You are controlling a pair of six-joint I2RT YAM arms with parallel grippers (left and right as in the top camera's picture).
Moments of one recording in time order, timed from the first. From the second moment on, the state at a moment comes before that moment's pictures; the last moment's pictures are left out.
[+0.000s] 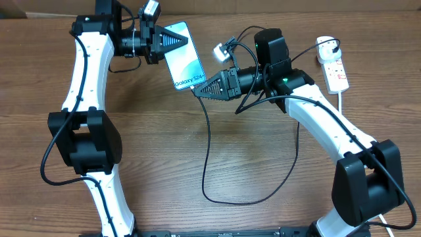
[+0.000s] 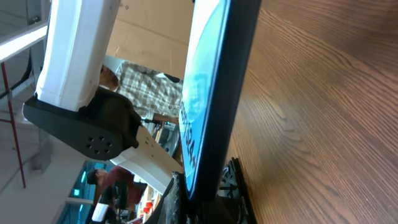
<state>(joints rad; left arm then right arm) 0.02 2.21 2.11 -1.24 1.52 -0.08 0.38 1.79 1.35 -0.15 -1.31 0.61</state>
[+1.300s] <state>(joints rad) 0.04 2.21 2.11 -1.23 1.42 -0.19 0.40 1.79 1.34 -0.08 -1.20 0.75</state>
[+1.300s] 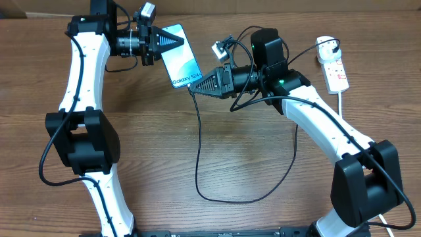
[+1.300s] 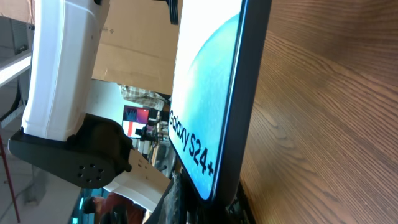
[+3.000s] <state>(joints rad) 0.05 2.21 2.12 -1.41 1.44 0.01 0.41 1.79 1.32 -0.05 -1.24 0.78</state>
